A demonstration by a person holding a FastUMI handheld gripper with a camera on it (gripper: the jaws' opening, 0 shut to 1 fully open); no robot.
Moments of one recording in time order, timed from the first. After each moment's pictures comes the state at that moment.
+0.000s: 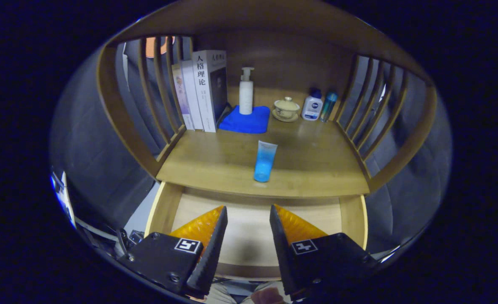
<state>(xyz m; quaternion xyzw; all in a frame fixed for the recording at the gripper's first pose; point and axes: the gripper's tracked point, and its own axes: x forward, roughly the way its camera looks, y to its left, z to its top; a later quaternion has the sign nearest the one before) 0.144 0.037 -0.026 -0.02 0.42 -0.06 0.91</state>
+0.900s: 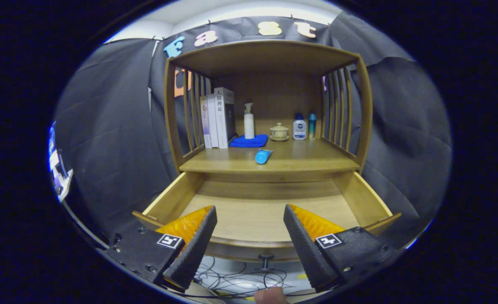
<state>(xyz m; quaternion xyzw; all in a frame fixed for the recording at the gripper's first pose) 0.015 0.031 -0.084 0.00 0.19 -0.03 0.98</state>
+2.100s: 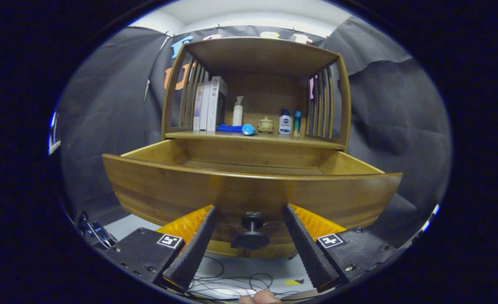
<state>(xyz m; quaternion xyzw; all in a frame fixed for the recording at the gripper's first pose) -0.009 0.011 -0.187 -0.06 0.15 -0.09 0.98</state>
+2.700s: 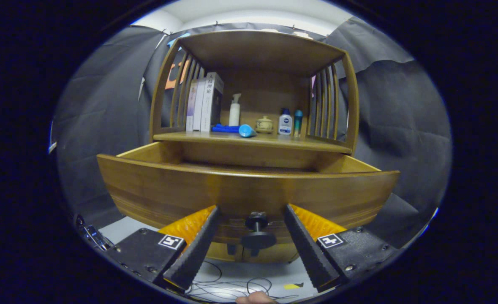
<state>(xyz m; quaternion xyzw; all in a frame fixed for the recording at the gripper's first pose) 0.053 0.009 -0.185 -0.04 0.16 -0.09 0.98</state>
